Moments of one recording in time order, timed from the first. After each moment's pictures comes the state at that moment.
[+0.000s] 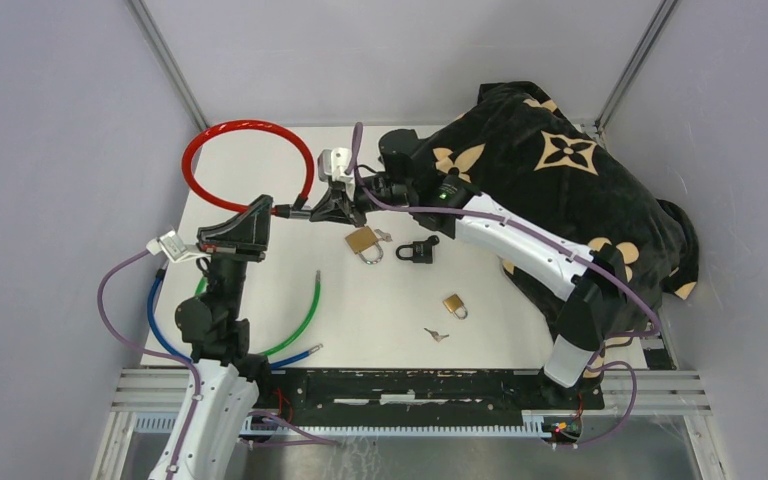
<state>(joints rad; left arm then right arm) -0.09 0.43 0.31 0.77 0.14 -0.93 0.88 1.73 1.65 -0.13 -0.75 -0.36</state>
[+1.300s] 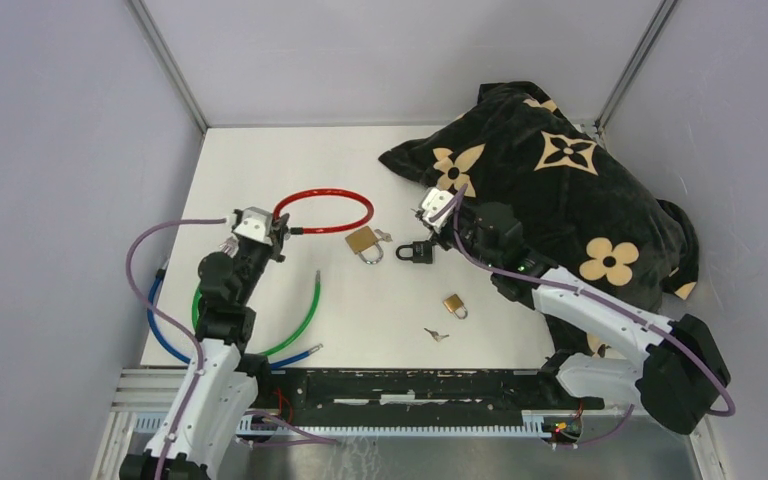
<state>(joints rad) -0.08 0.55 0.32 0.43 0.22 0.02 0.72 1.21 0.76 0.28 -0.14 -0.42</state>
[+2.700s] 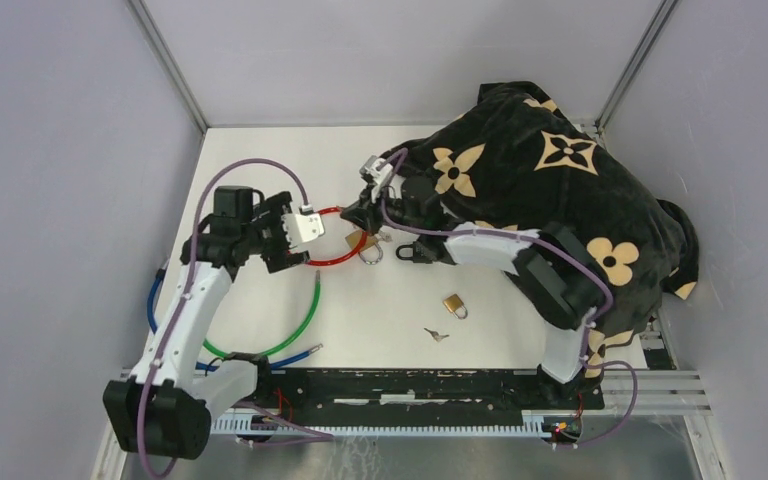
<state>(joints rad) -0.10 1.08 0.89 -0.67 0.39 1.21 0.76 1.78 1.06 0.58 -0.38 0.09</state>
